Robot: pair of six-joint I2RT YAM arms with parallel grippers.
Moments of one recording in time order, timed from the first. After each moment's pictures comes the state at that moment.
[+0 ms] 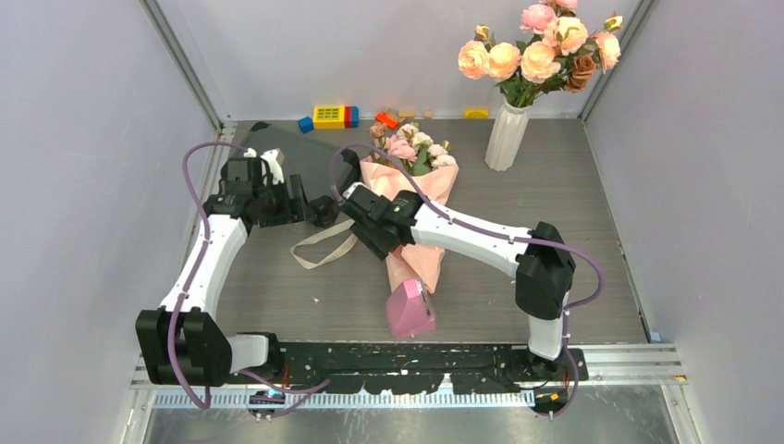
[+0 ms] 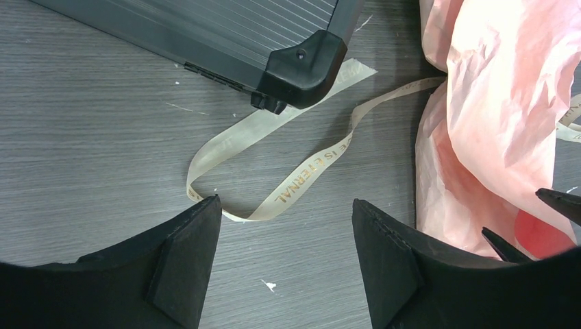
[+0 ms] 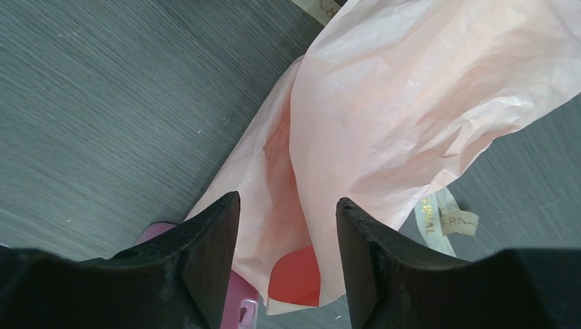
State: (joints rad) left arm -0.03 1.25 1.06 -0.66 0.25 -0.21; right arm 1.02 1.87 1.66 -0.89 0.33 0.14
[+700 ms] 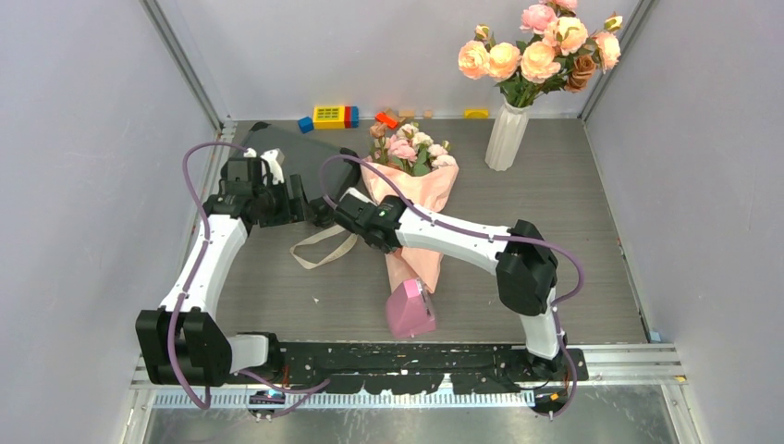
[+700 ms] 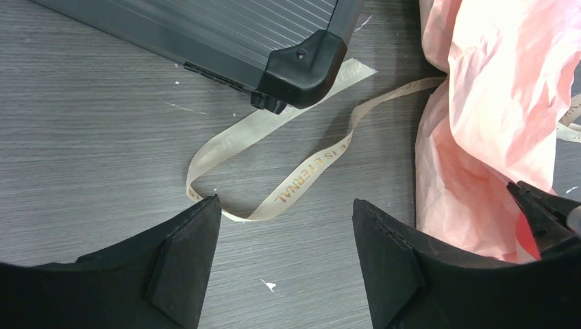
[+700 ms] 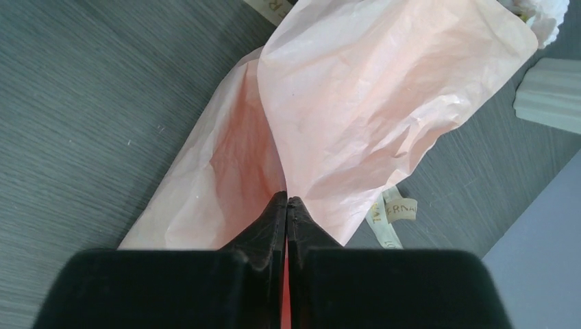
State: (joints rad) left arm -0.03 1.25 1.06 -0.66 0.25 -0.21; right arm 1.06 1.98 1.71 -0.95 0.53 0.06
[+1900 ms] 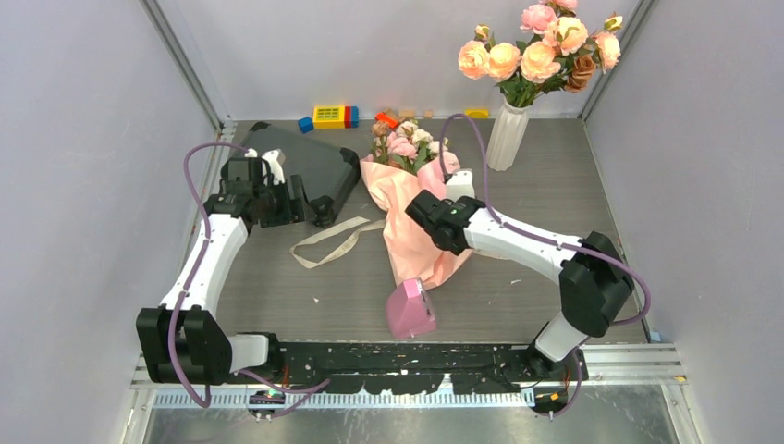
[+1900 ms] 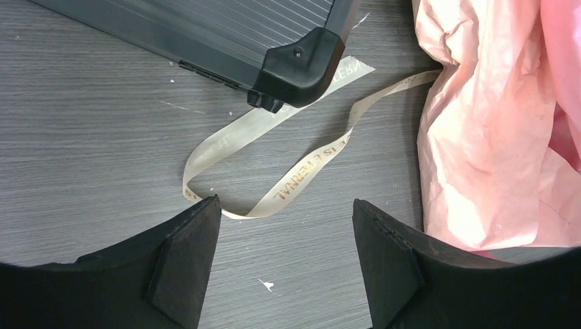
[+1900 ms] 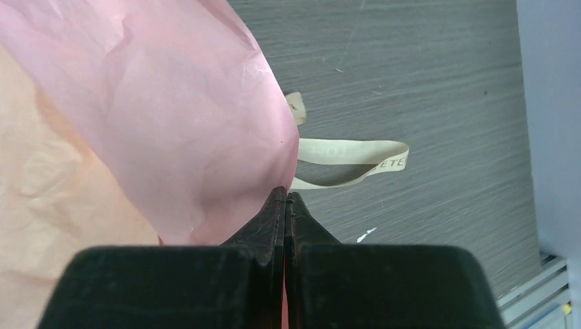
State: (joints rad) left arm -0.03 1.26 1.06 -0.66 0.26 -0.21; right arm 0.83 1.62 1.22 -0.89 0.90 0.73
